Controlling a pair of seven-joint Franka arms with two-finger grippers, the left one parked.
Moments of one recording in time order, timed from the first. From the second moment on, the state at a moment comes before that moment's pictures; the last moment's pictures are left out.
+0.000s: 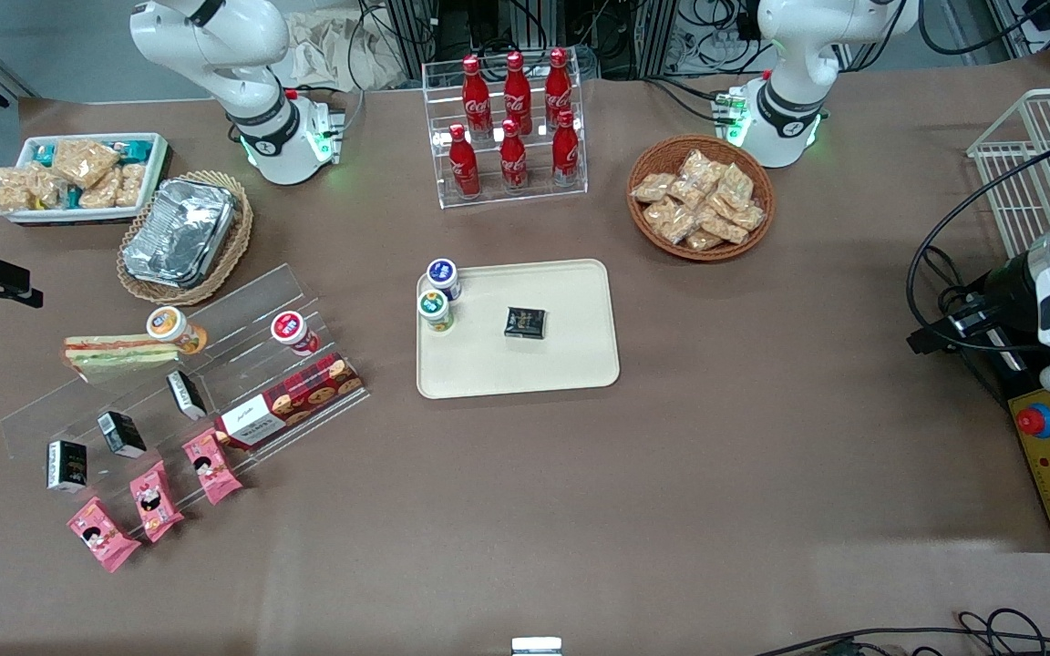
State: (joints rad) arm -0.04 0.06 -0.20 -1.59 0.03 1.56 -0.40
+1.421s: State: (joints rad) arm -0.12 0.07 -0.21 -1.59 0.01 1.62 0.31
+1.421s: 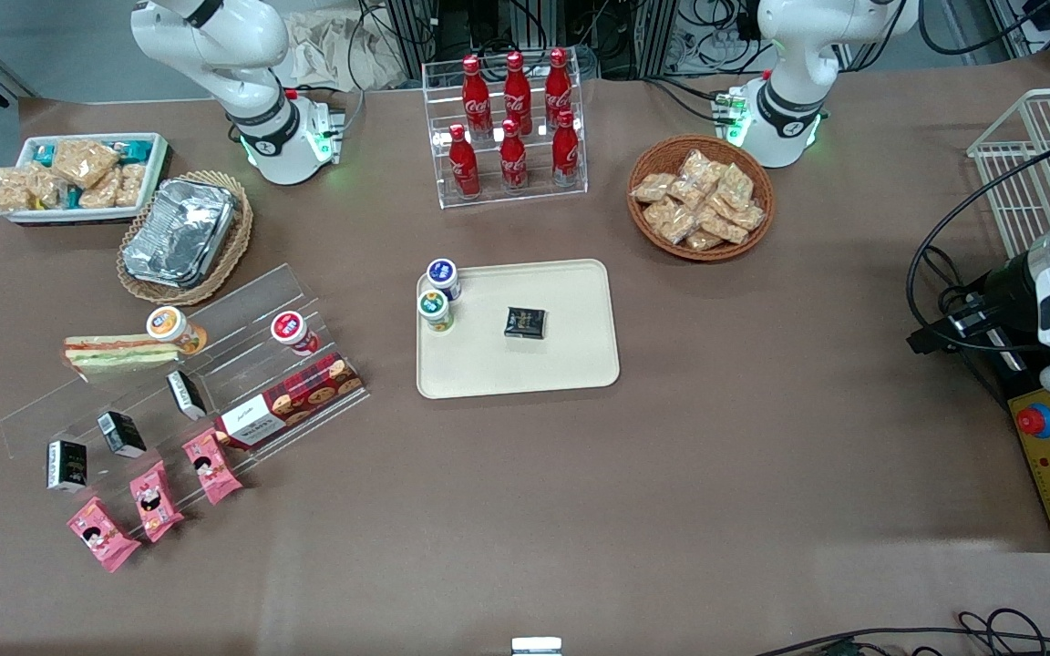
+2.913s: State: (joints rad) arm -0.12 0.09 -0.22 -1.89 0.00 1.98 1.02
